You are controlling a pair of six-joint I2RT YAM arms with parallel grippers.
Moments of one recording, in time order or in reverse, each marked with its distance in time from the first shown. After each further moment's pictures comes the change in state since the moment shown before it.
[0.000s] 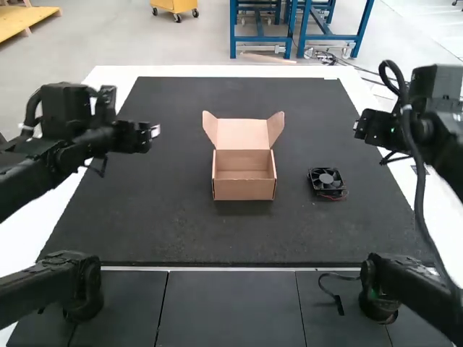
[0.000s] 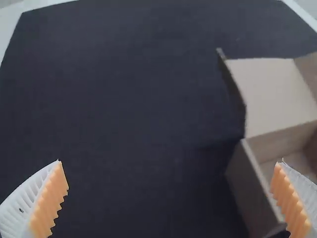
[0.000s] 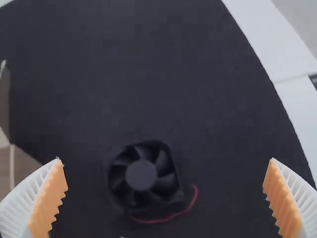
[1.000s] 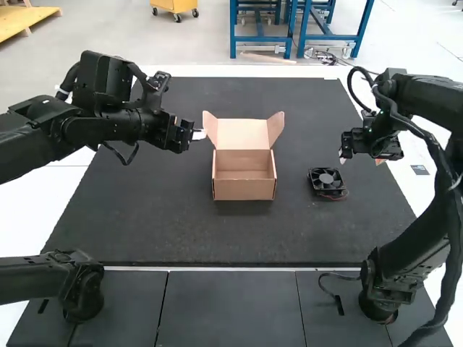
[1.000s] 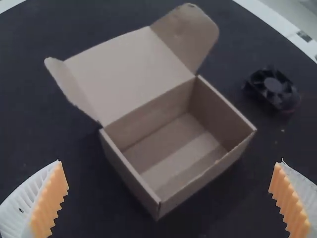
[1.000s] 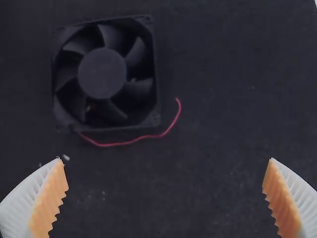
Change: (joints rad) left arm -0.347 0.110 0.230 -0.238 0.005 0.032; right arm -0.006 0.557 0.232 -0.230 -0.023 -0.259
